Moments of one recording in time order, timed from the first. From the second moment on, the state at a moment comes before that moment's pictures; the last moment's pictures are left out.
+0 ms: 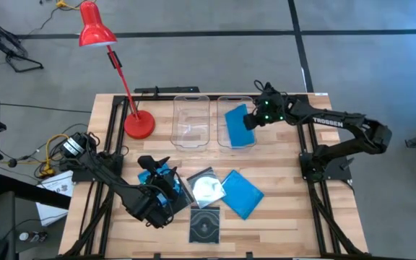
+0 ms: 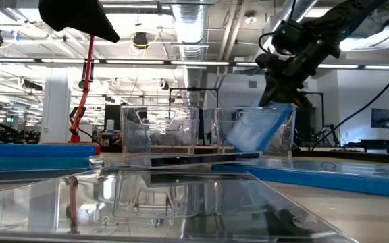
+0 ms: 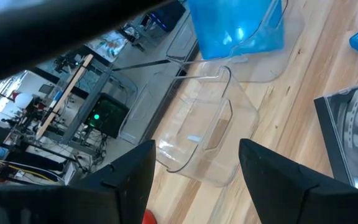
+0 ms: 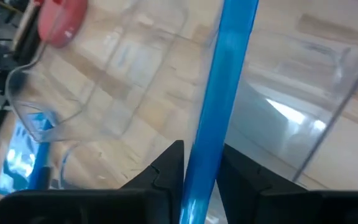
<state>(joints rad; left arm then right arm) -0.67 1.73 1.30 -1.48 -1.18 -1.15 -0.60 1.30 0.77 -0.31 -0.23 0.56</state>
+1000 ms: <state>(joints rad) -0.67 1.73 1.30 -1.48 -1.18 -1.15 -0.60 1.30 0.80 -0.40 -0.23 0.52</state>
